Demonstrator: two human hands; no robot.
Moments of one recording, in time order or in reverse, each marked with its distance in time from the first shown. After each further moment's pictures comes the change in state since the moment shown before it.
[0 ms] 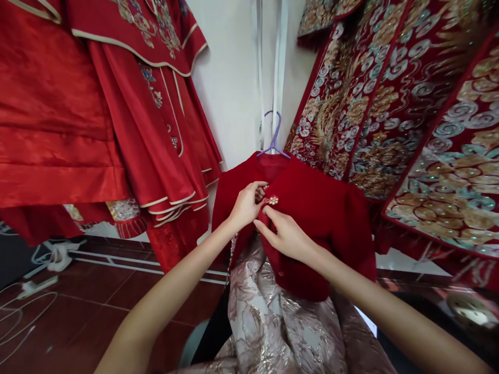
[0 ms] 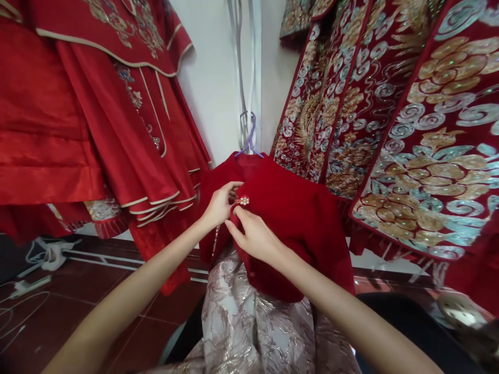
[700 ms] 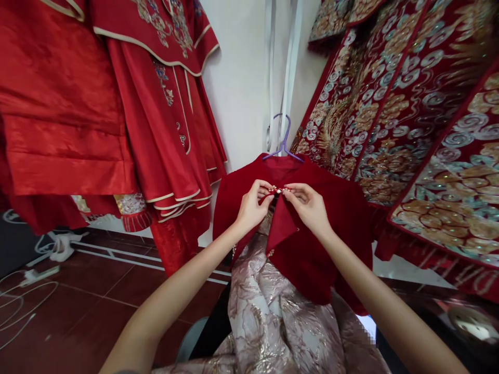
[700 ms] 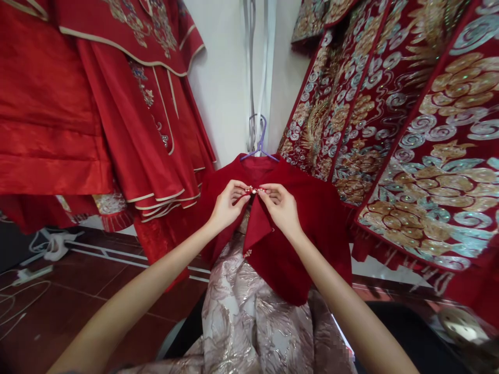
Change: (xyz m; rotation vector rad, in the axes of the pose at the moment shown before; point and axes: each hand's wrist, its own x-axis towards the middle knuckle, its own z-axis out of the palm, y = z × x) left_hand -0.009 -0.002 0.009 -0.129 0.130 0.012; right_hand 0.030 0.056 -0.022 0.483 0.417 0.249
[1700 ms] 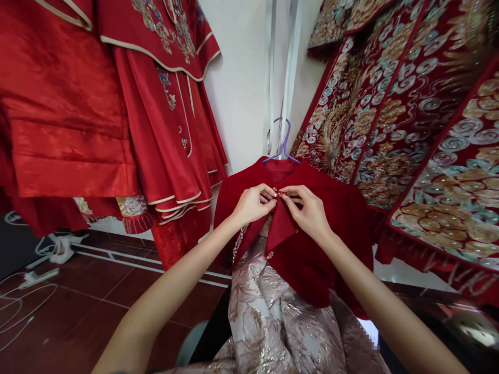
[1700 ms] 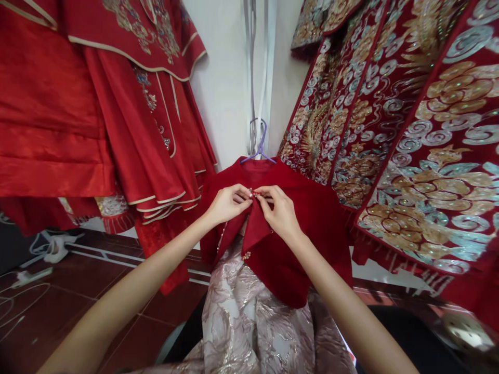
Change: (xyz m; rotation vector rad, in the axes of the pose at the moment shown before) left_hand 0.014 0.016 -0.014 0.199 -0.213 -0.066; right_hand -0.005 -0.014 -0.003 -0.345 -0.074 -0.340
